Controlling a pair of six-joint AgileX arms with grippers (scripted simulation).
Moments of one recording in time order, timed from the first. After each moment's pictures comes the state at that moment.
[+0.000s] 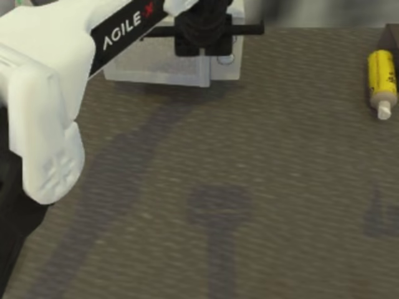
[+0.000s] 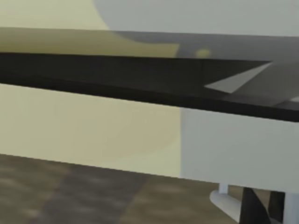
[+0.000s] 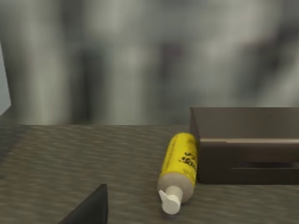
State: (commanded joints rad) left arm -0.59 2.42 2.36 -1.06 -0.29 -0.53; right arm 0.00 0.00 0.00 0.00 0.00 0.00
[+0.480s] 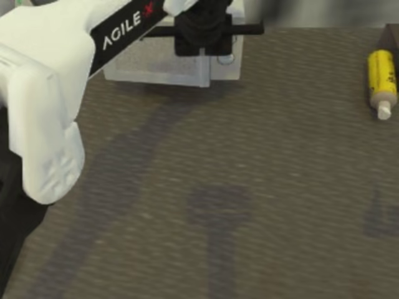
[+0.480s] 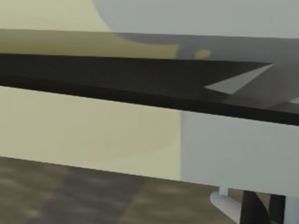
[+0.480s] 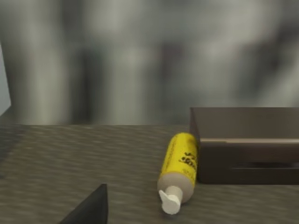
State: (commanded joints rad) left arm -0.59 2.42 2.36 -1.06 -0.29 -0.53; right arm 0.00 0.00 0.00 0.00 0.00 0.00
